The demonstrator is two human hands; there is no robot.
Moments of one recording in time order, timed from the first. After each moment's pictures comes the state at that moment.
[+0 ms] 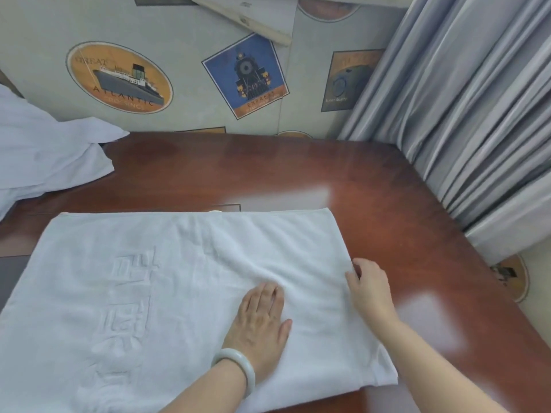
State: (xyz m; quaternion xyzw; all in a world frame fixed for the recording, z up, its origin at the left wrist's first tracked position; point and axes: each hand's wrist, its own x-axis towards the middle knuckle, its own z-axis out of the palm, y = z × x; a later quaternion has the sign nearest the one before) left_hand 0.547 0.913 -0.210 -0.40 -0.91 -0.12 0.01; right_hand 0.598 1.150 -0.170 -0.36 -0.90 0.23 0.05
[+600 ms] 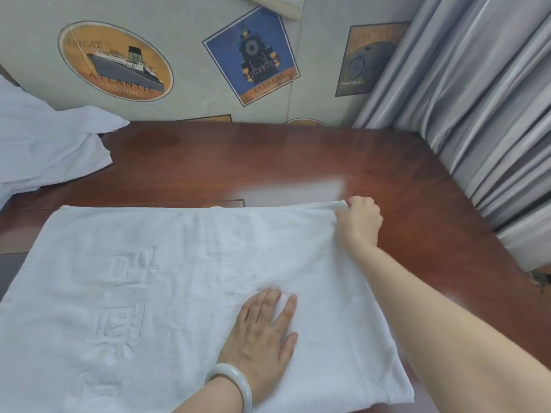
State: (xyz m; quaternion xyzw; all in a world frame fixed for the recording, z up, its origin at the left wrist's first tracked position) left_hand 0.546 0.911 -0.215 -0.42 -0.91 -0.08 0.02; right_hand 0.459 1.188 -0.175 -0.36 -0.91 0.13 0.13
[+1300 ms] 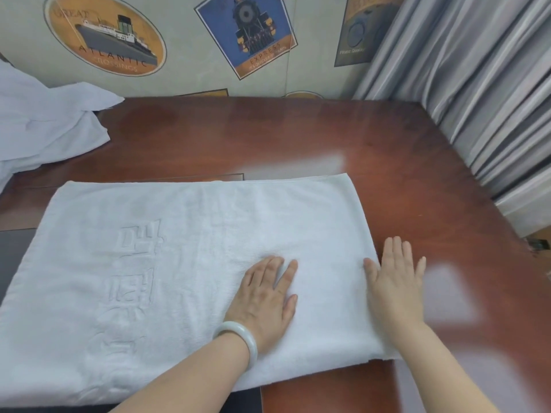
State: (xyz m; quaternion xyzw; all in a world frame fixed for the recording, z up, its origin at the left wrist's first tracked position) left_hand 0.545 0.914 -0.209 -0.39 -0.92 -0.06 -0.02; right_hand 0.639 1.151 -0.203 -0.36 -0.93 0.06 0.03
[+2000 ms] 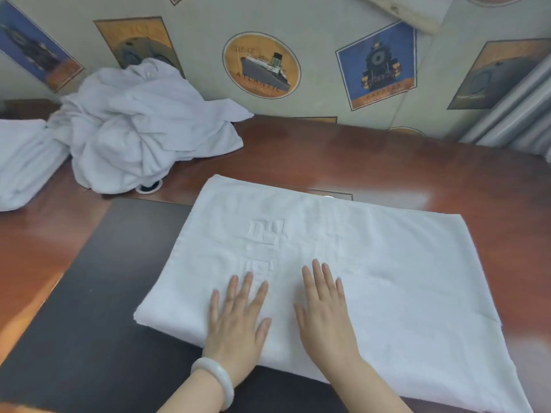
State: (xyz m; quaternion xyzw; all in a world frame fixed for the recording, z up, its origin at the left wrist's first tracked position) left_hand 0.542 0.691 -0.194 -0.19 -0.98 -0.07 -0.08; right_hand 0.561 0.872 -0.190 -0.04 -0.99 0.14 0.03
